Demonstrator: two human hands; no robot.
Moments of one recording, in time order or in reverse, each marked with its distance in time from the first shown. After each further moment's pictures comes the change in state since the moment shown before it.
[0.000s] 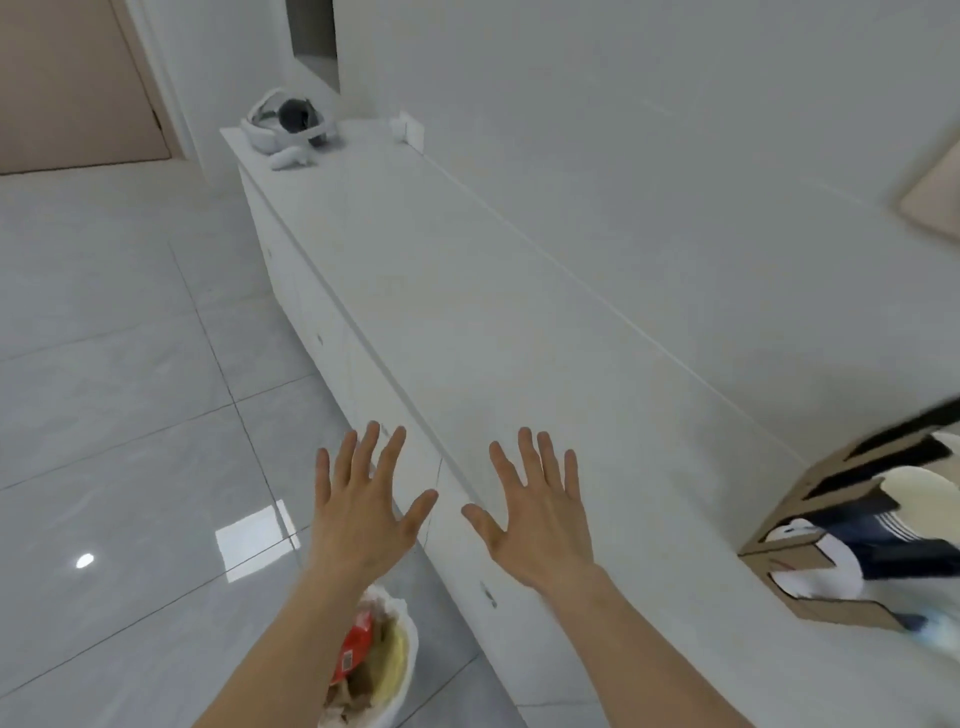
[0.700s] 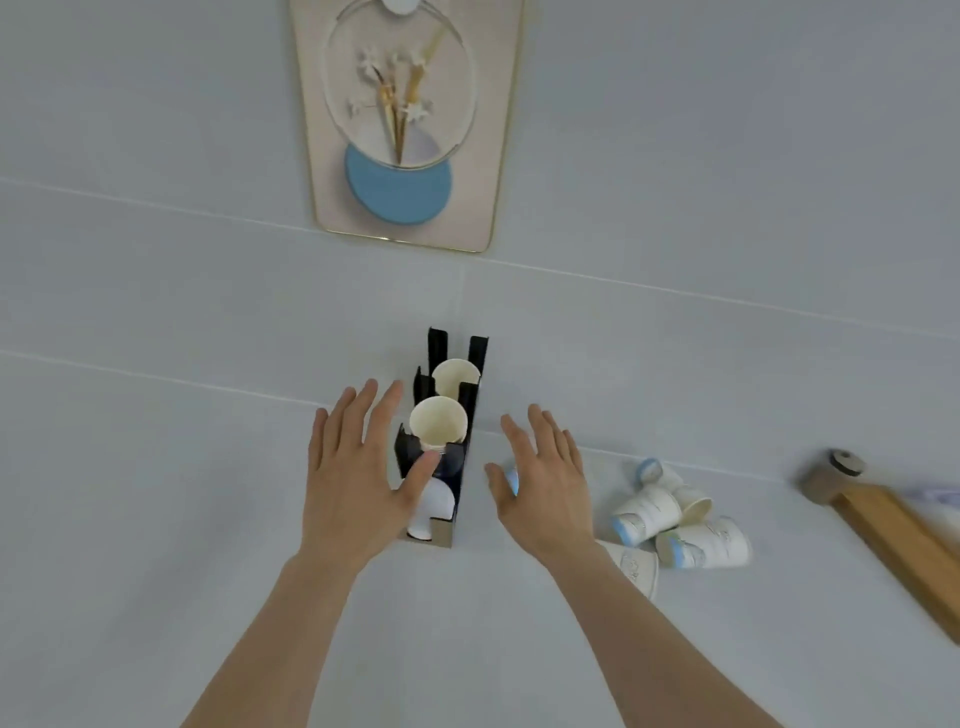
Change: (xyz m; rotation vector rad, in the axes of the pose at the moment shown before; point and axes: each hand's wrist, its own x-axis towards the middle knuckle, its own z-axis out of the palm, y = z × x) left_hand -0.041 0.434 -0.002 -0.421 0.043 0.857; right_hand -0.238 0.311 -0.115 -0.005 0.586 0.794
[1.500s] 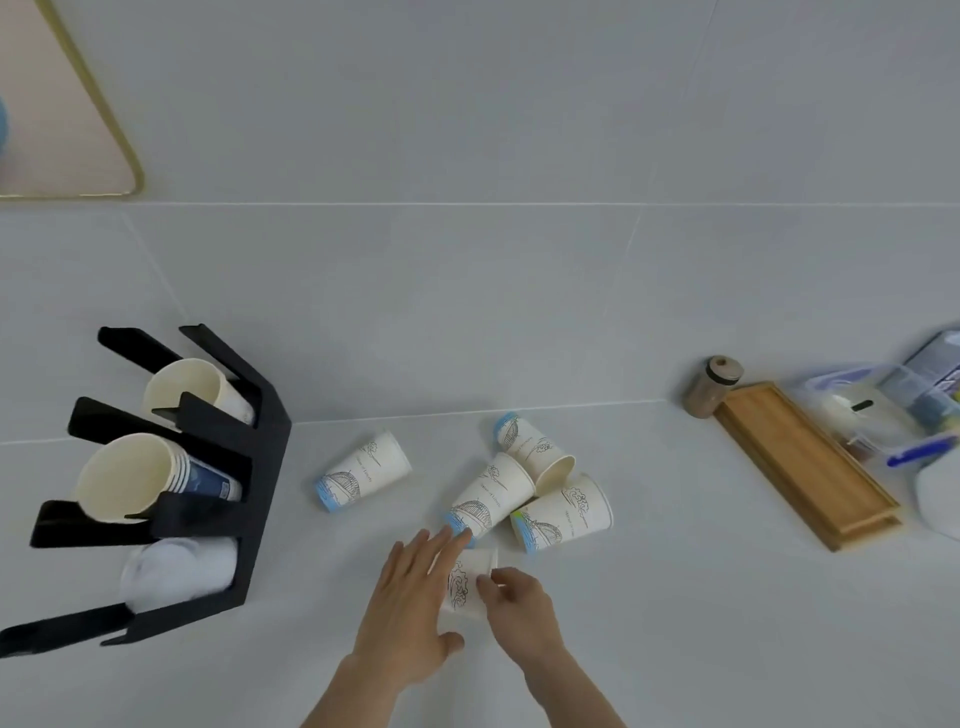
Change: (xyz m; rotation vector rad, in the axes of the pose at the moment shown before) left_hand -0.058 0.186 0.299 0.041 -0.894 0.239; right_hand -0.081 0.269 0.042 0.774 -0.454 1.051
